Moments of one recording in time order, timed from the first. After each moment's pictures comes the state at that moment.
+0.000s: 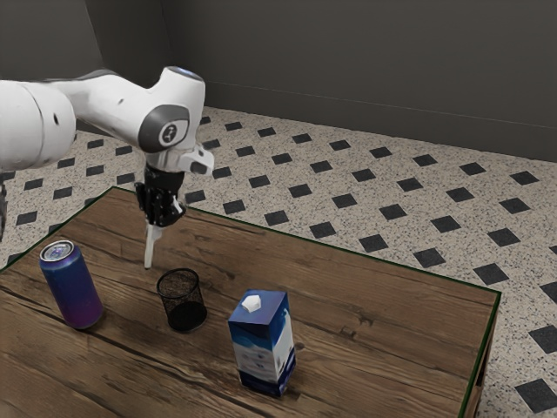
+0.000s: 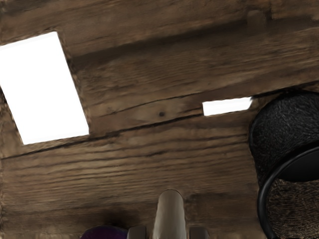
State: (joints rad) arm -0.20 0.32 0.27 -1.71 0.22 1.72 0.21
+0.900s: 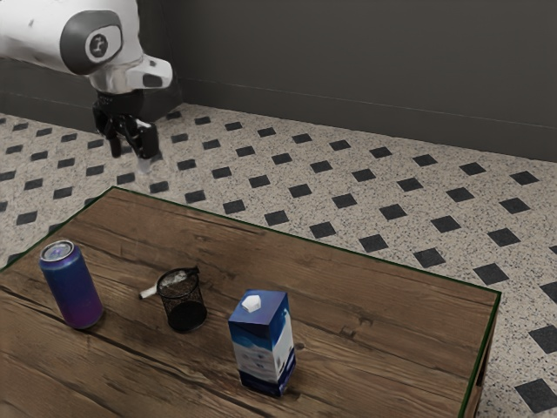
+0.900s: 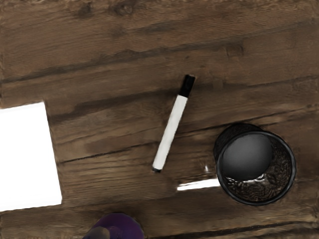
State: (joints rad) arm -0.19 0.04 0.27 -1.66 0.14 1.65 0.23
